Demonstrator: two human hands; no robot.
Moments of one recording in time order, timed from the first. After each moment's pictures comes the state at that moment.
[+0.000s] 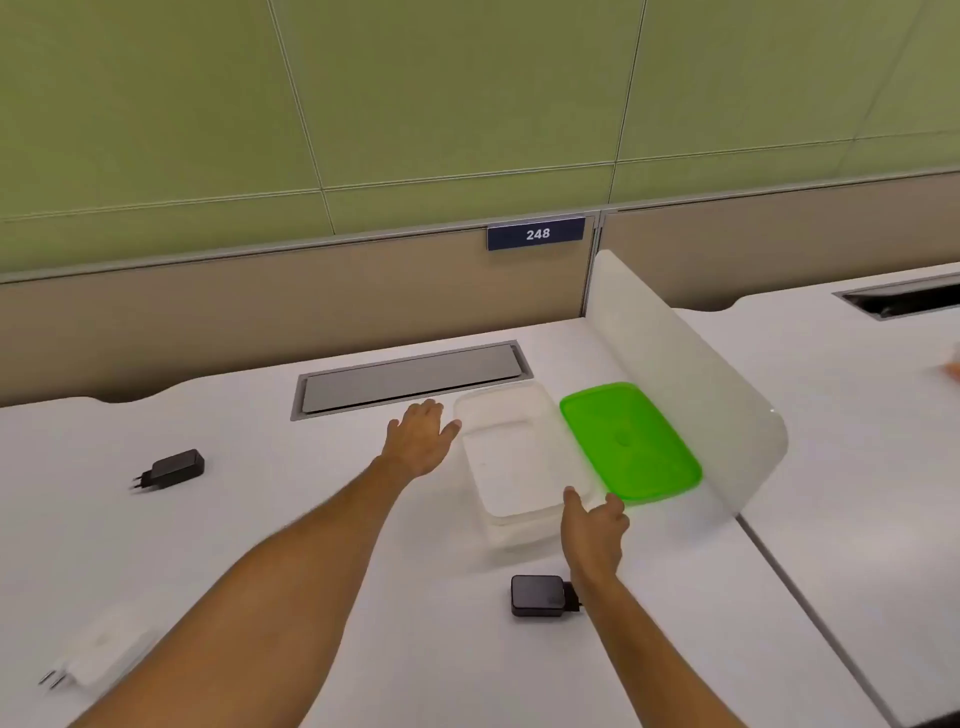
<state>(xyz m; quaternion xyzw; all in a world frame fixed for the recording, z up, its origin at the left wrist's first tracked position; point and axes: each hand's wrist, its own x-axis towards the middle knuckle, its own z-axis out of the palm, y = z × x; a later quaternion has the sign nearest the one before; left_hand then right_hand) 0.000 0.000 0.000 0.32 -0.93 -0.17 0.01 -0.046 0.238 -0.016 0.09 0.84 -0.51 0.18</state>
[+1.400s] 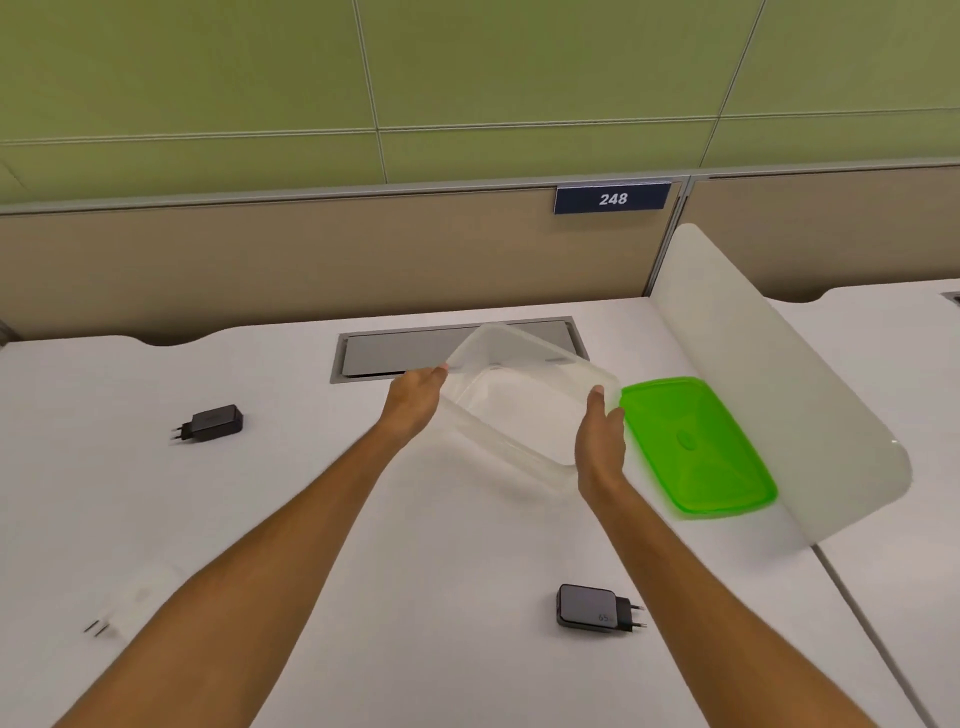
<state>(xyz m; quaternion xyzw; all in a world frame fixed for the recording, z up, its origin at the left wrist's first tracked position) 0.047 -0.078 0.005 0.47 -0.72 -0.48 0.18 -0.081 0.109 0.005 0.03 0.76 -0.60 0.23</state>
